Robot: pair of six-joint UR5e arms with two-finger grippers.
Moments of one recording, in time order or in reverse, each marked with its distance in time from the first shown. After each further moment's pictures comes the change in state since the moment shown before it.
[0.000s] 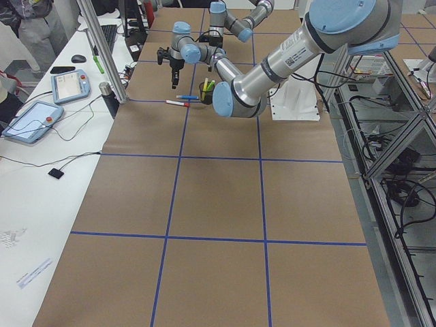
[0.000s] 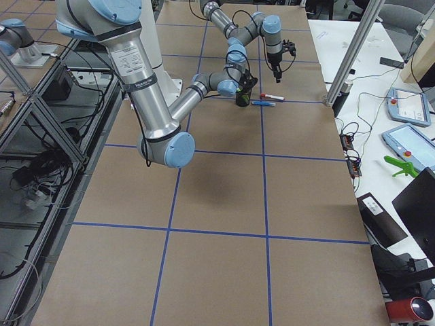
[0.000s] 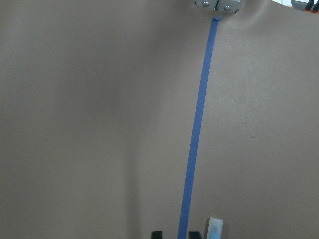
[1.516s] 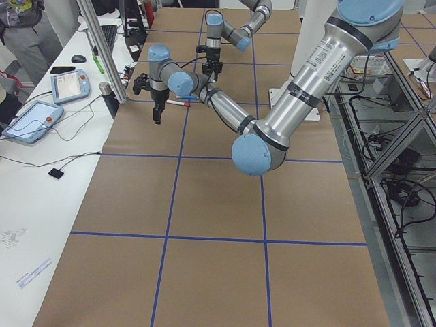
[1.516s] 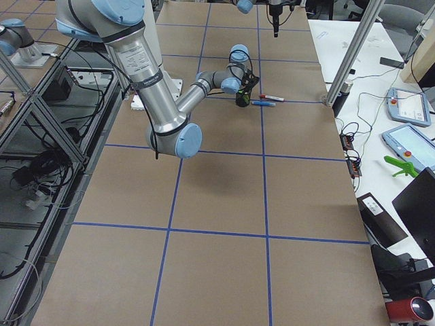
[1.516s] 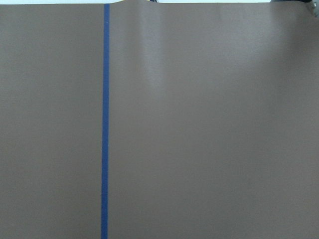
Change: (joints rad) left arm -0.349 0.538 -0.493 0.130 -0.307 0.544; right arm -0.043 0.113 -0.142 0.001 -0.042 -0.027
